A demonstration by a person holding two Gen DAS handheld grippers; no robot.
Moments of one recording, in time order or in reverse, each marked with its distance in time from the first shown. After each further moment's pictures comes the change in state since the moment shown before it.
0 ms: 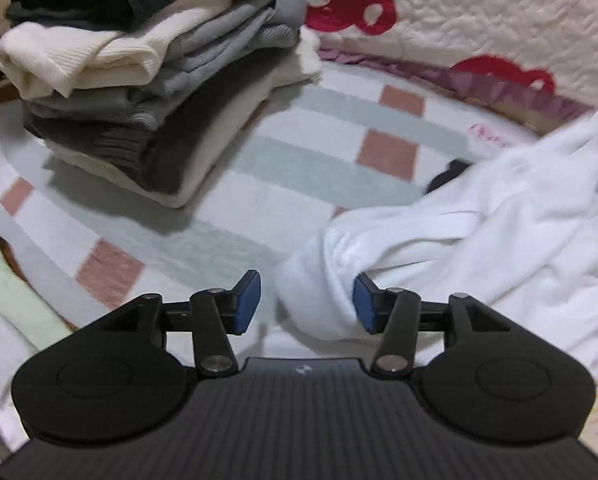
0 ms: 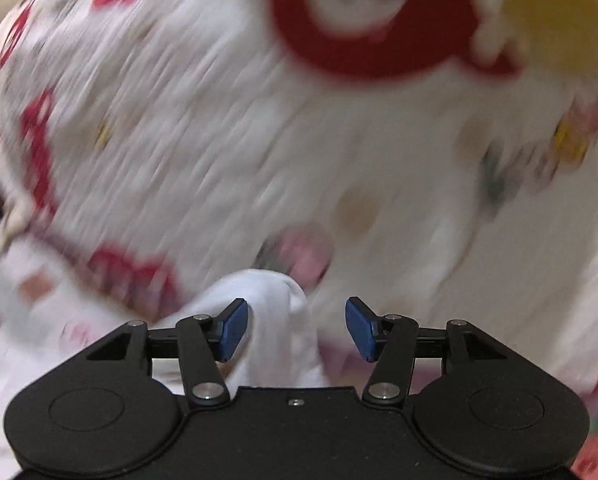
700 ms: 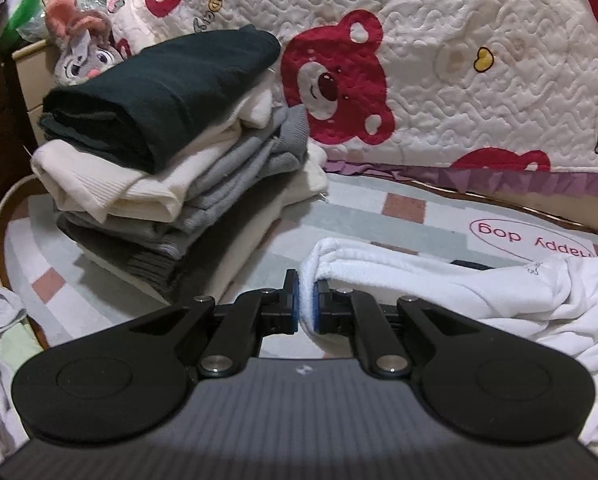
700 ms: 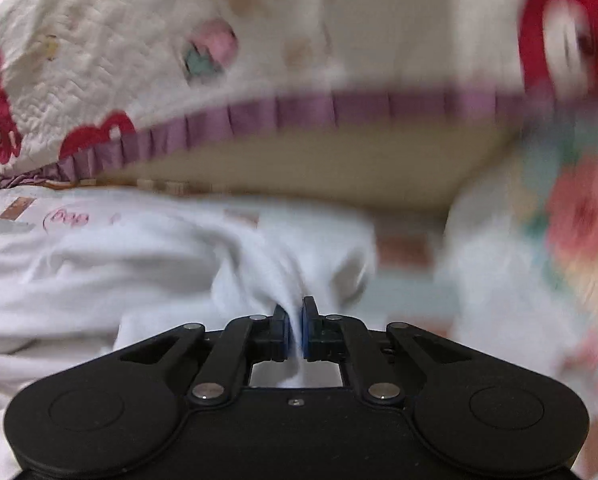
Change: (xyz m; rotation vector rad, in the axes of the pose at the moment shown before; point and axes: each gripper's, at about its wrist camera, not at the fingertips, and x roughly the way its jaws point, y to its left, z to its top) left arm -0.039 -0.019 0.023 0.038 -0.282 0.118; right arm -0.059 -0.021 -0.153 0.273 0.172 -0.115
